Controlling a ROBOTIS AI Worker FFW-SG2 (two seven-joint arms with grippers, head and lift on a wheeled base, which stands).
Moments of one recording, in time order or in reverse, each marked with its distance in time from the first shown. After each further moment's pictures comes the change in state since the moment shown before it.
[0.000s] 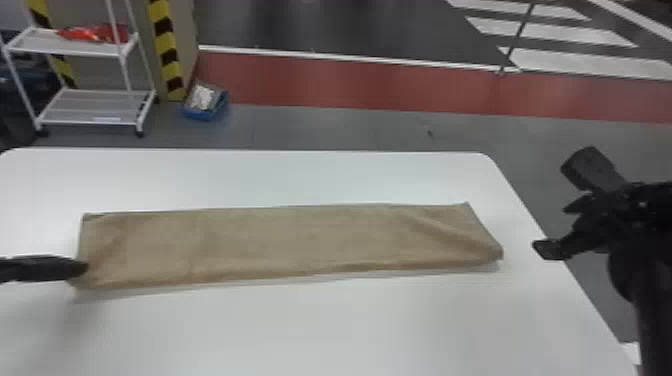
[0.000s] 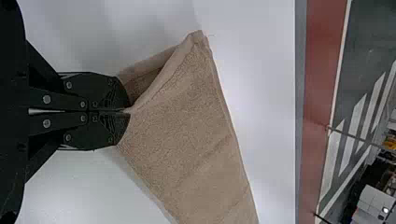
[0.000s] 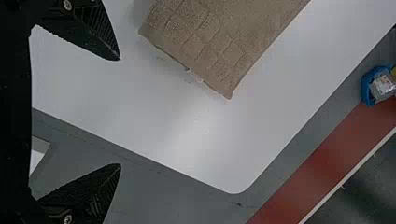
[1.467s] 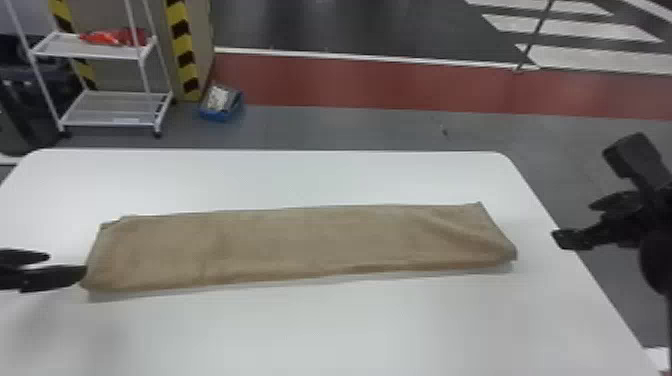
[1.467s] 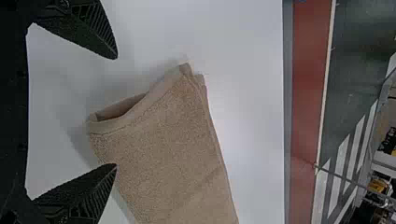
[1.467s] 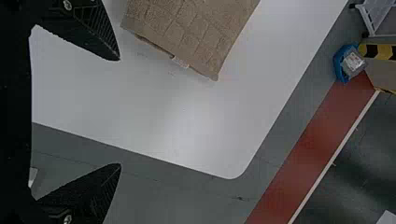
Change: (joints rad) left arm 0.059 -0.053 0.082 -0.127 -0.017 0.047 0.111; right arm -0.033 0.006 -0.027 -0.011 -0.087 0.125 -0.010
